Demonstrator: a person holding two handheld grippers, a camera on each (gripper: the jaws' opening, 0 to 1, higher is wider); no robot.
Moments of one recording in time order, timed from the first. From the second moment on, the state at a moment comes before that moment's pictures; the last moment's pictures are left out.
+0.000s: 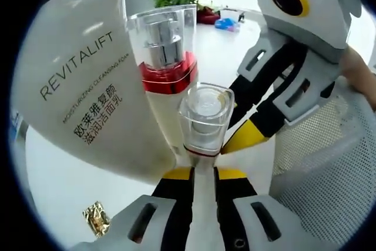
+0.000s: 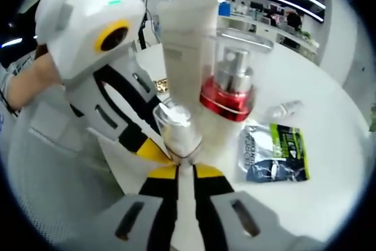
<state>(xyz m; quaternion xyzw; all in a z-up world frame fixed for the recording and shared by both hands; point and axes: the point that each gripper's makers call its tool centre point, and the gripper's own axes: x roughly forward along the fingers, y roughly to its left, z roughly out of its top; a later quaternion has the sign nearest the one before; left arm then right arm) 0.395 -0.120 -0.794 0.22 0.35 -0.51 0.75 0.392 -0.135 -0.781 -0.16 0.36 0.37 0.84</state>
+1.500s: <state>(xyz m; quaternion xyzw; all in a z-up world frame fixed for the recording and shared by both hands) 0.393 -0.100 -0.776 0.23 0.34 -0.50 0.76 0.390 -0.147 -0.770 -0.17 0.35 0.35 0.85</state>
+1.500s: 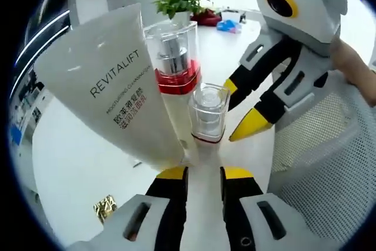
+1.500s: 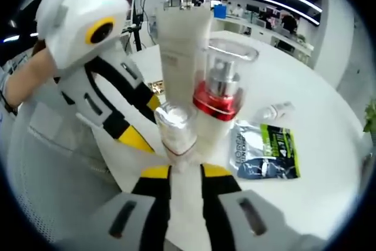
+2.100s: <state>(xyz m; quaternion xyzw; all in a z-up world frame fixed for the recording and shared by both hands) 0.401 -0.067 -0.751 0.21 0.31 -0.46 0.80 0.390 -0.159 -0.749 -0.16 0.34 0.32 0.87</state>
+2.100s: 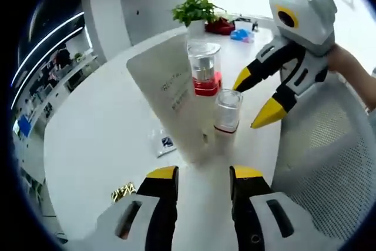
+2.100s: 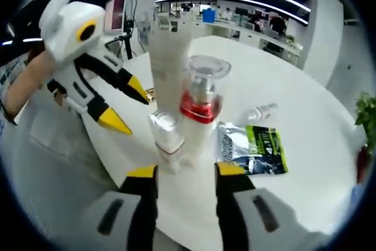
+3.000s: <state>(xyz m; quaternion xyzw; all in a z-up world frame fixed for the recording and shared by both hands) 0.403 -0.012 -0.716 0.20 0.29 -0.41 0.84 0.392 -0.170 -0.718 -0.15 0.30 0.29 0.90</state>
